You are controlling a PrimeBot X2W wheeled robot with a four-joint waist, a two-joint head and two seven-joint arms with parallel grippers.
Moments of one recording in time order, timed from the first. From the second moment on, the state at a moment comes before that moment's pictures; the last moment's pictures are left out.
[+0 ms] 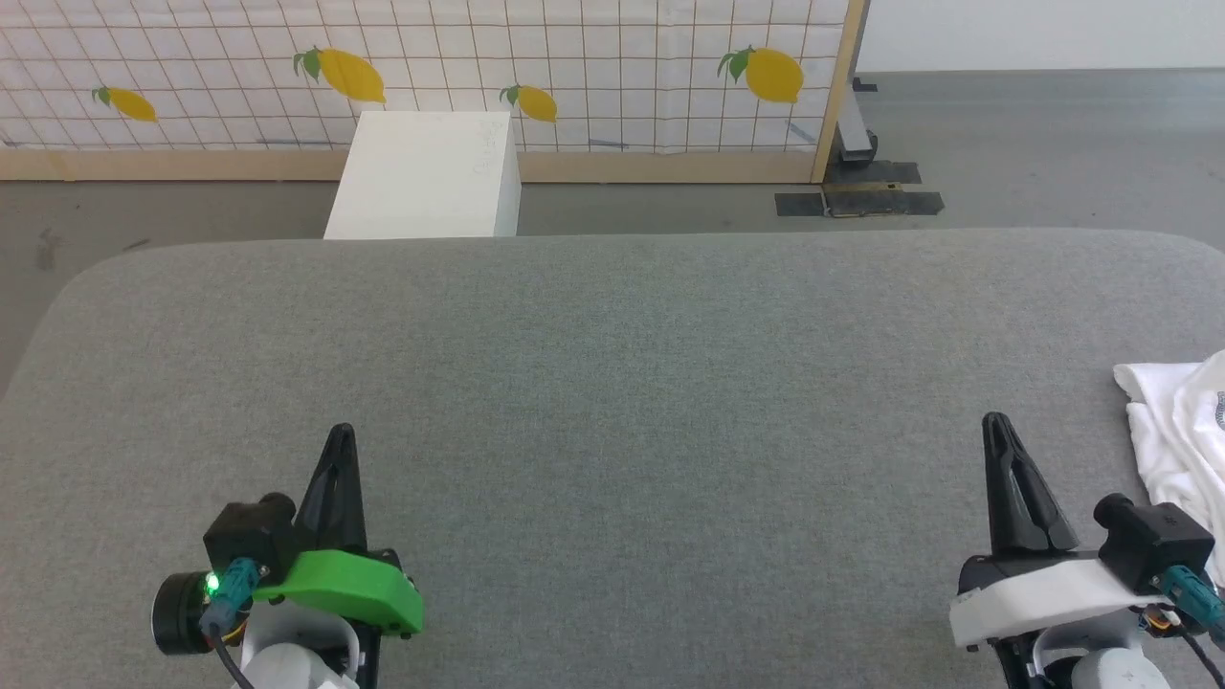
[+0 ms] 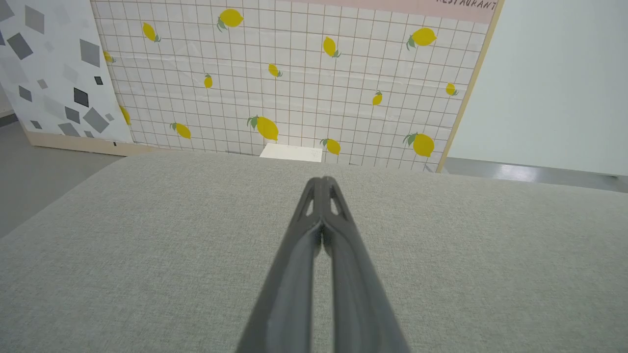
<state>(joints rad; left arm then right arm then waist) -0.08 0.09 -0.02 0.21 -0.19 -0.02 -0.25 -0.02 -0.05 -0.05 0.14 0.21 0.13 -0.25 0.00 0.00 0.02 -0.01</state>
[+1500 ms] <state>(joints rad) -0.06 0.07 -0.01 0.14 -0.13 -0.02 -0.16 -0.02 -0.05 -0.03 0.09 0.13 0.13 -0.16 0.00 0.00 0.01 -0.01</state>
